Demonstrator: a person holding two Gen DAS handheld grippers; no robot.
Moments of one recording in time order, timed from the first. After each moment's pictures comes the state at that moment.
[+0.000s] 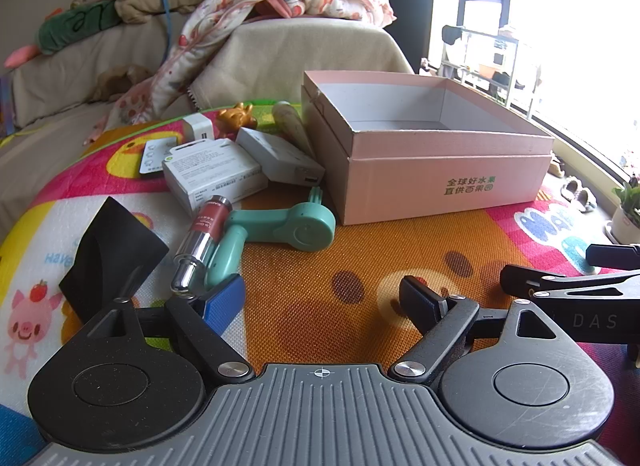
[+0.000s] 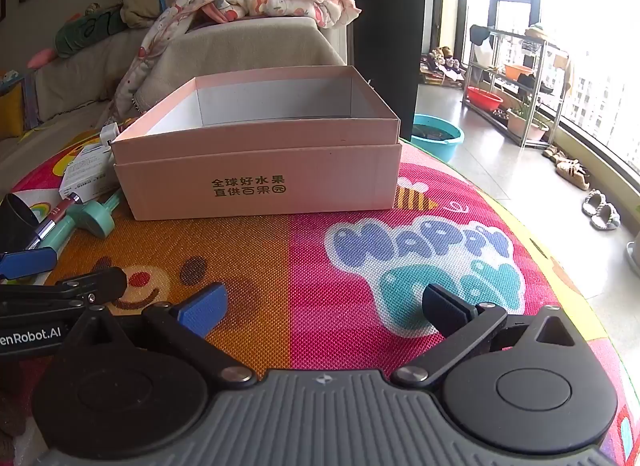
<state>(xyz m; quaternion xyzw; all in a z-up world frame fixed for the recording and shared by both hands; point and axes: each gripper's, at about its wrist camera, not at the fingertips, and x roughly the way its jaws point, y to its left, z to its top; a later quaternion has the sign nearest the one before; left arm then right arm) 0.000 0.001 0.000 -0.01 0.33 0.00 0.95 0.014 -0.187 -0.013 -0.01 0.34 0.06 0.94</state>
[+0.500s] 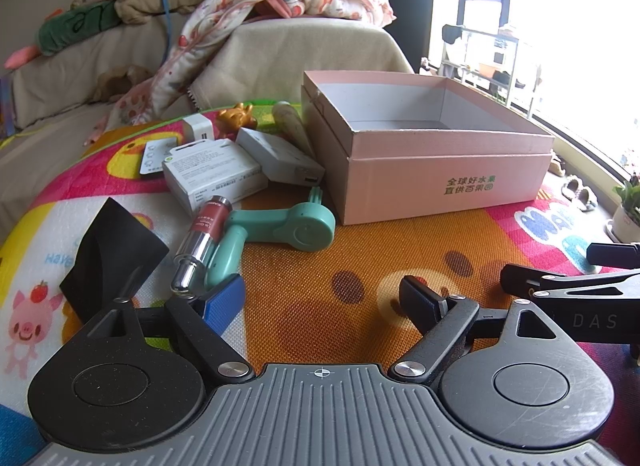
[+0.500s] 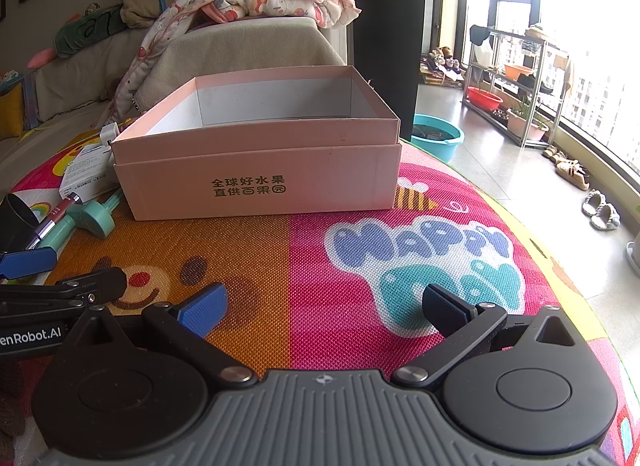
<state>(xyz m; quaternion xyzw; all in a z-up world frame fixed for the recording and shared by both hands) 0.000 0.000 0.000 -0.01 0.33 0.00 0.95 0.014 -0.185 -0.013 -0.01 0.34 0.06 0.94</state>
